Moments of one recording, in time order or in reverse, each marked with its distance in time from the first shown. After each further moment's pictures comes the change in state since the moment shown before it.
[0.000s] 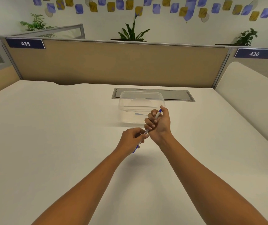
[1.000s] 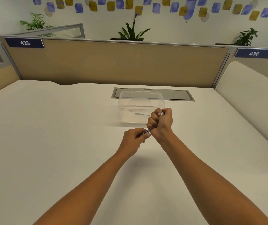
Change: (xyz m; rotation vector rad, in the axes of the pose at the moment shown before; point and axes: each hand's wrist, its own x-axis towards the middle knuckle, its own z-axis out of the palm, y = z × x) left_hand -0.004 0.001 0.007 -0.052 0.047 0.080; right_hand 0.002 -0.007 0.003 -0.007 0.148 -0.024
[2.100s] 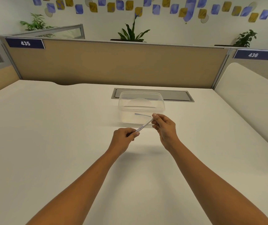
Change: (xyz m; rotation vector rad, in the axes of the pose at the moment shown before) left_hand 0.008 -0.019 -0.025 0.091 0.095 -0.054; right_hand 0.001 0.005 -0.035 -0.461 -0.007 -0.240
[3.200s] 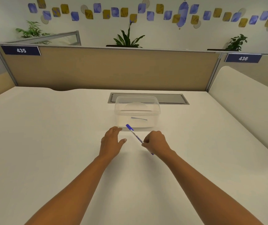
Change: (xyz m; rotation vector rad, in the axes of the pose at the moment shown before) left_hand 0.013 -0.032 -0.010 0.508 0.058 0.058; right_hand -0.013 0.013 0.000 -1.338 -0.232 -0.054
